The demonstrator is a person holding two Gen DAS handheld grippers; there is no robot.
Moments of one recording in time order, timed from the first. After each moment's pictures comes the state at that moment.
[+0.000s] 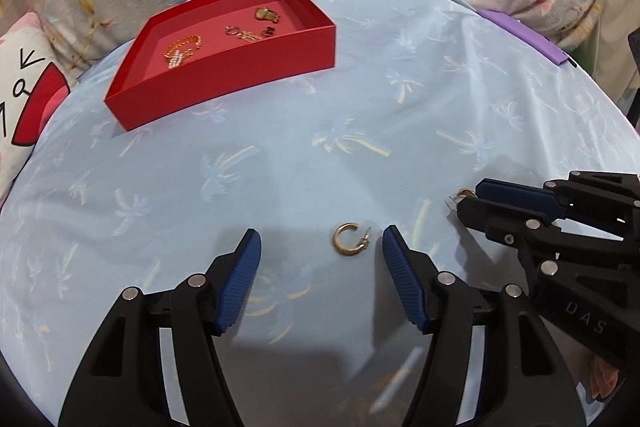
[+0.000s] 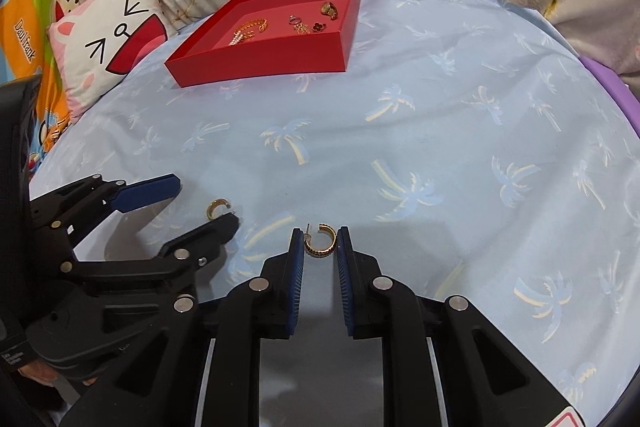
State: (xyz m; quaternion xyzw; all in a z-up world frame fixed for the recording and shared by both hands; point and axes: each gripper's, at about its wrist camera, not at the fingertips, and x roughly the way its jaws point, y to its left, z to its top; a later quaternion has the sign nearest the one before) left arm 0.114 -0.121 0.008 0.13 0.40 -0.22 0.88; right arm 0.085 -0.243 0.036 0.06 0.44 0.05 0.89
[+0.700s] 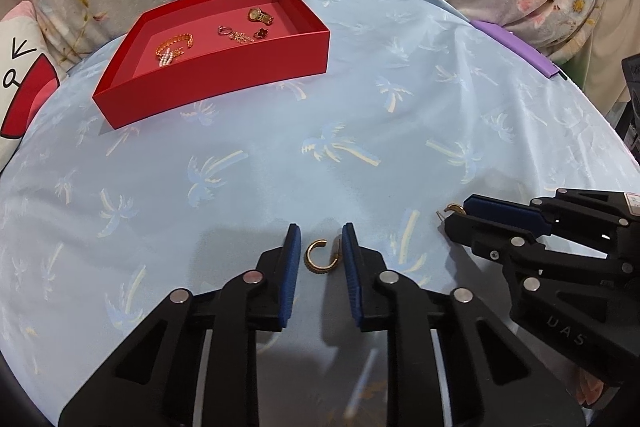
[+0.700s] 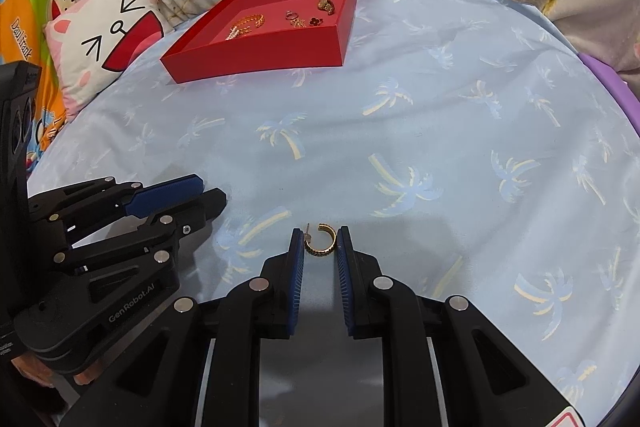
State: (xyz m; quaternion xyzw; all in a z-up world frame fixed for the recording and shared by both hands) left arm 0.117 -0.117 0.010 0.10 0.40 -0.24 0.88; right arm 0.086 -0.243 0.033 0.05 0.45 0.05 0.89
